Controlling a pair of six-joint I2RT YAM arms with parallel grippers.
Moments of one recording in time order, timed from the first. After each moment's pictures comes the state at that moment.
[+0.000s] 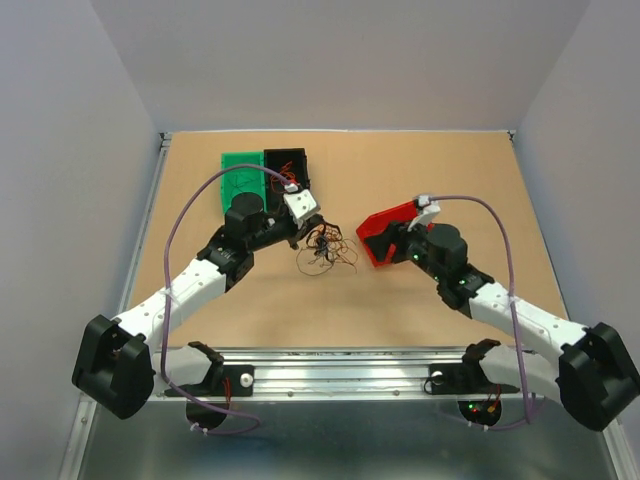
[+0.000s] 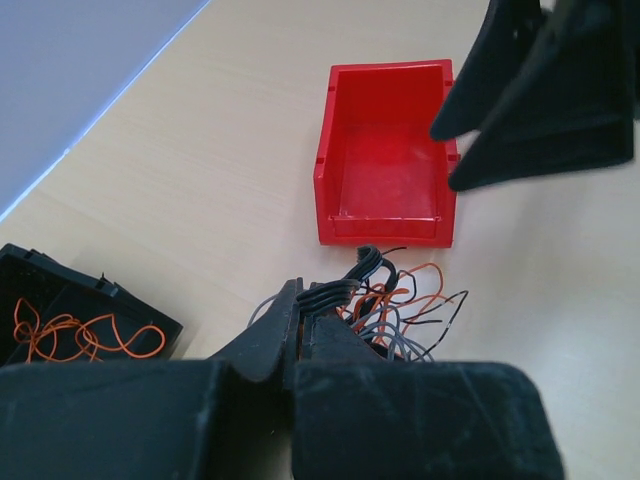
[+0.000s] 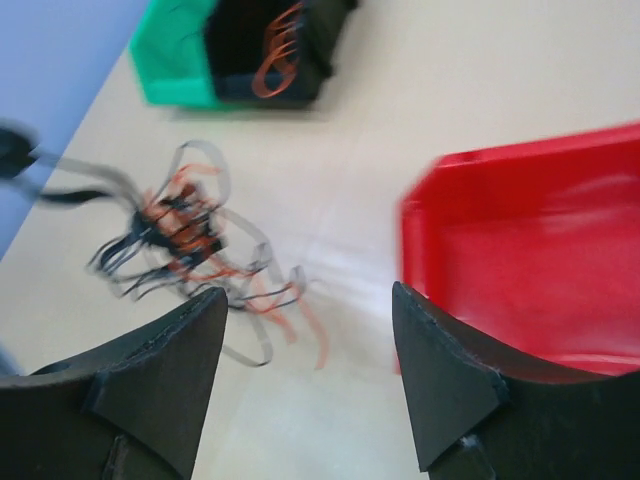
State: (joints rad) left arm -0.55 1.17 0.77 0.20 0.48 0.26; right arm 0.51 1.04 0.51 0.31 -0.06 0.47
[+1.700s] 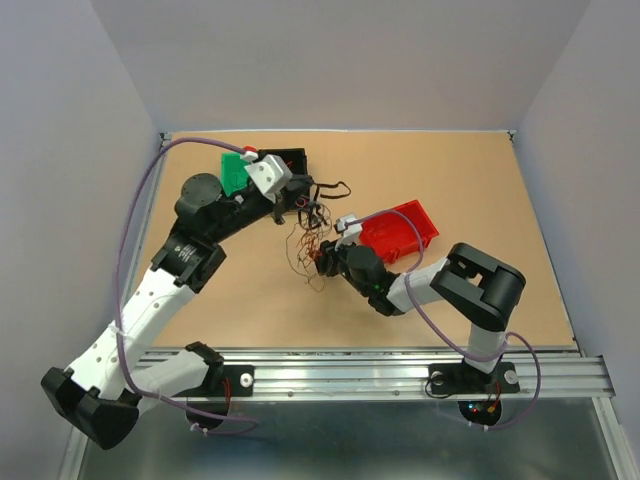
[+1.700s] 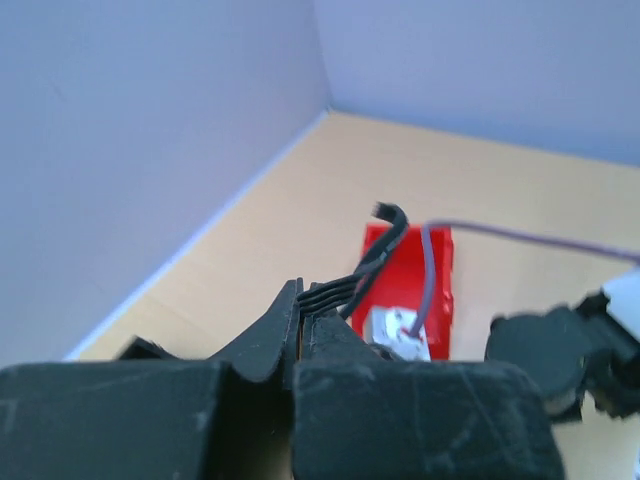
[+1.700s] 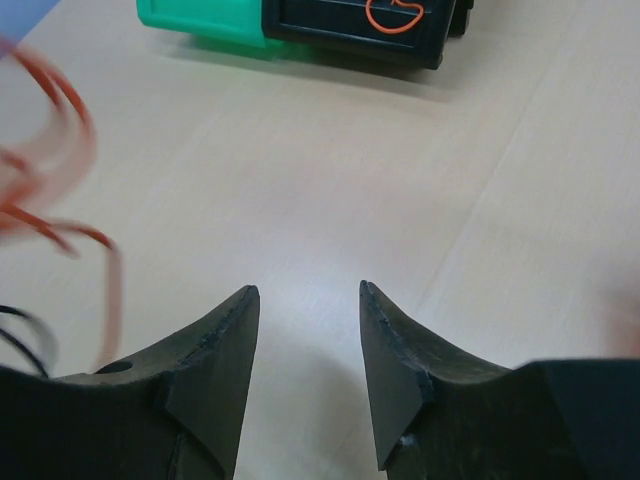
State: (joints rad) left arm -0.56 1.00 1.04 -0.01 0.44 0.17; right arm 0.93 1.82 0.68 0.95 0.32 0.33
